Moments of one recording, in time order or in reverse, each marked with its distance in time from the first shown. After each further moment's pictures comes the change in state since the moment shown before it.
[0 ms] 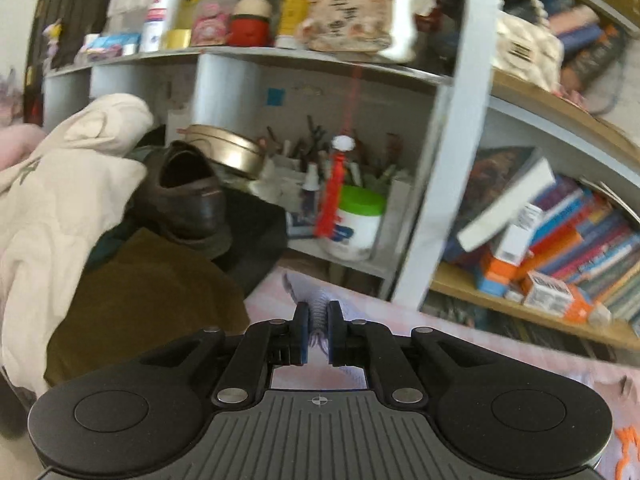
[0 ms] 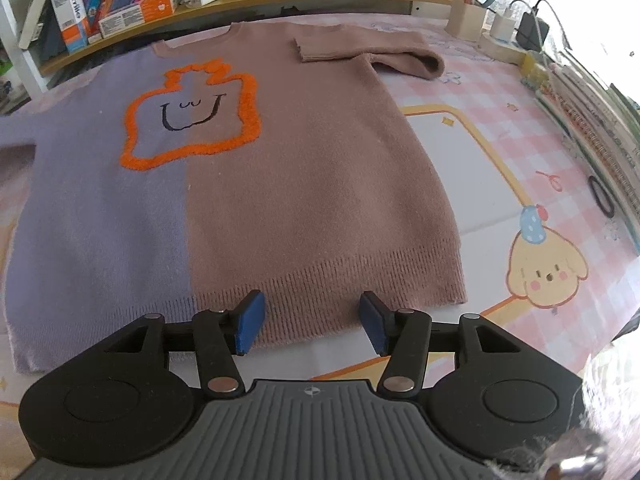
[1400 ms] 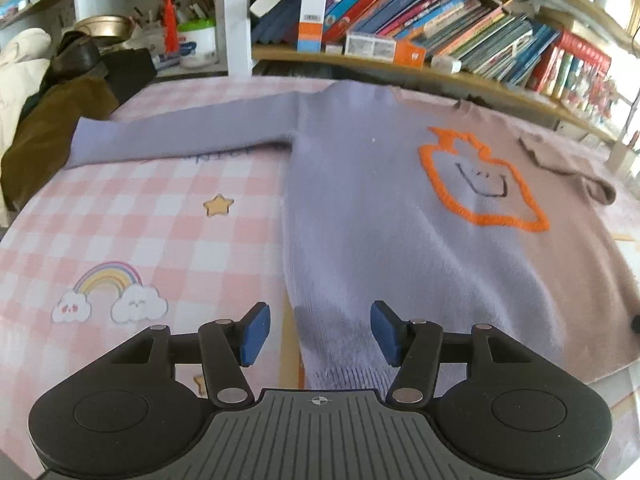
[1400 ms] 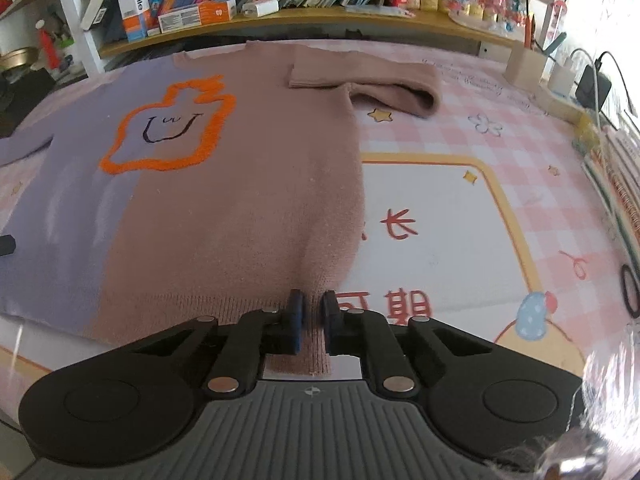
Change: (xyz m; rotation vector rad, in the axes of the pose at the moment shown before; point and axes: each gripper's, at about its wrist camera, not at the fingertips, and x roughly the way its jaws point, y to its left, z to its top) left arm -0.166 -0.140 -0.197 0.272 0.411 -0.165; right arm 0.014 -0.067 0.021 -0.229 -0.074 0.164
